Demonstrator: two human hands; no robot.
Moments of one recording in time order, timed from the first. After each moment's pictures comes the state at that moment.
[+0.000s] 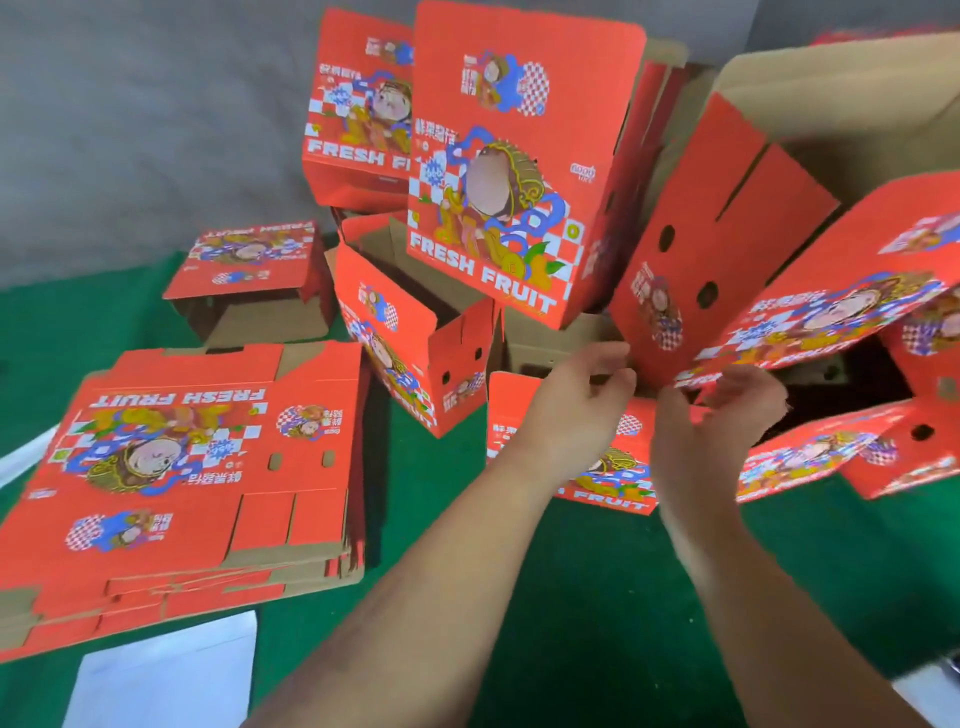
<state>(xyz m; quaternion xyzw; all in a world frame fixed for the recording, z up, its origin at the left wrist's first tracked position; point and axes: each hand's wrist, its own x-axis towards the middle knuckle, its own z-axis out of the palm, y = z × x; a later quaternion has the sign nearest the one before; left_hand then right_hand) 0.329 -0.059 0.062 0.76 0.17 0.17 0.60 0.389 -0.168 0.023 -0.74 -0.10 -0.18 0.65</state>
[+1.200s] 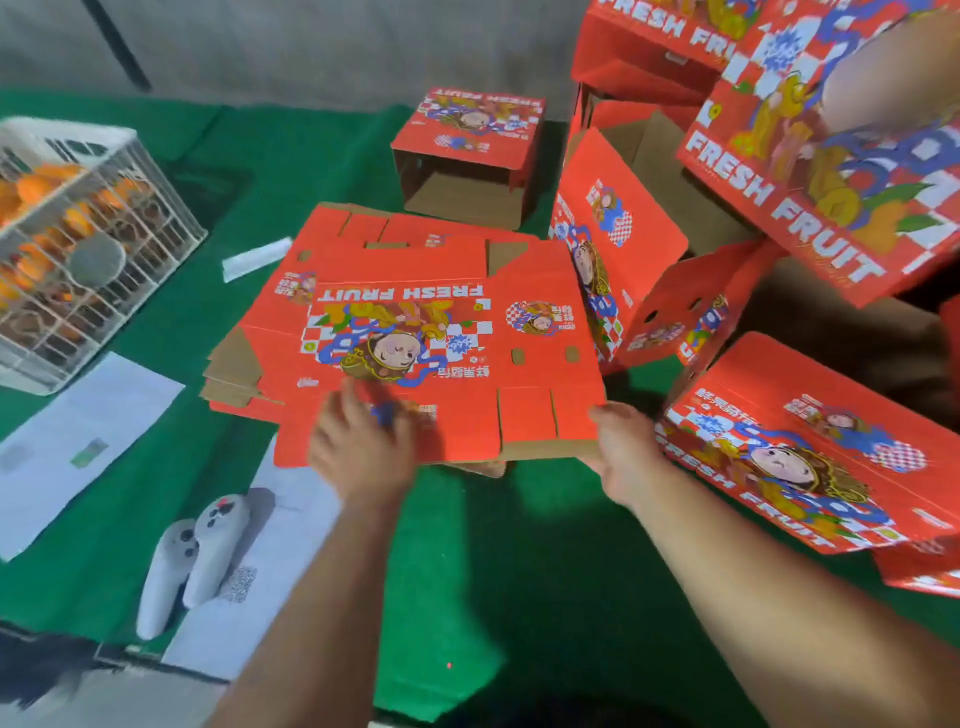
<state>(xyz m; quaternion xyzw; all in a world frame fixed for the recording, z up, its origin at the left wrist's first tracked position) 0.030 0.085 -0.097 0.62 0.73 0.22 0.20 0.278 0.009 -0.095 -0.72 -0.02 0.44 0.54</state>
